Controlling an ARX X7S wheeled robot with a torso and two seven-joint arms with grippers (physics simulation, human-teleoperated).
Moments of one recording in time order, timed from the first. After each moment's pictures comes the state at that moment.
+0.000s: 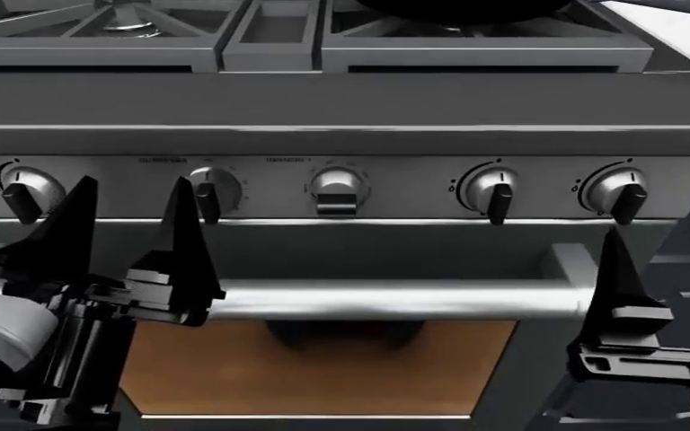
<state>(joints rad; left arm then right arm) -0.10 -0.39 0.03 0.72 -0.66 -0.15 -0.19 0.50 0.46 0.95 -1.05 2.15 1.57 1.20</state>
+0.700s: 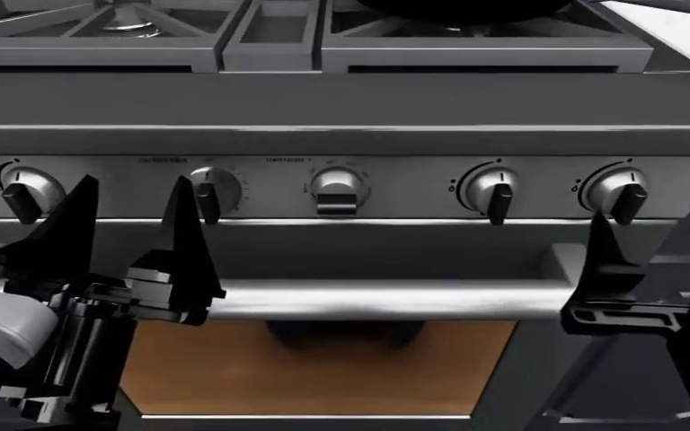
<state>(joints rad) -0.11 -0.40 0.03 0.71 -0.67 -0.15 -0.20 0.15 0.75 0.43 -0.99 1.27 0.90 0.72</state>
